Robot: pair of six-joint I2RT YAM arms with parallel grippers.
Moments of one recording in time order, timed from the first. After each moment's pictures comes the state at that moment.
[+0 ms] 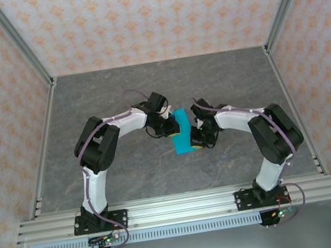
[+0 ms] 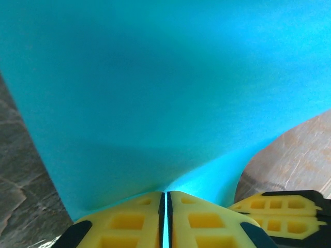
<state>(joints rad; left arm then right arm) -0.54 2.07 1.37 -0.46 0.55 -0.63 0.51 1.72 0.94 -0.59 -0.37 0.70</state>
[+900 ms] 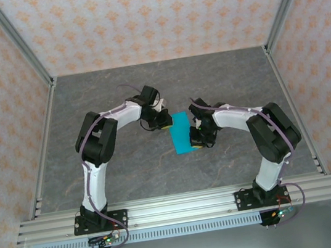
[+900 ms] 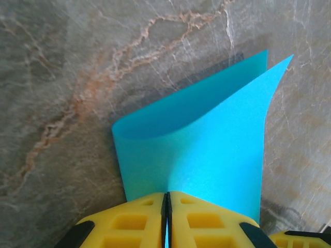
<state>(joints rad) -0.43 2.16 1.49 -0.52 0.53 -0.54 0.52 1.74 0.98 -0.65 -0.34 0.66</state>
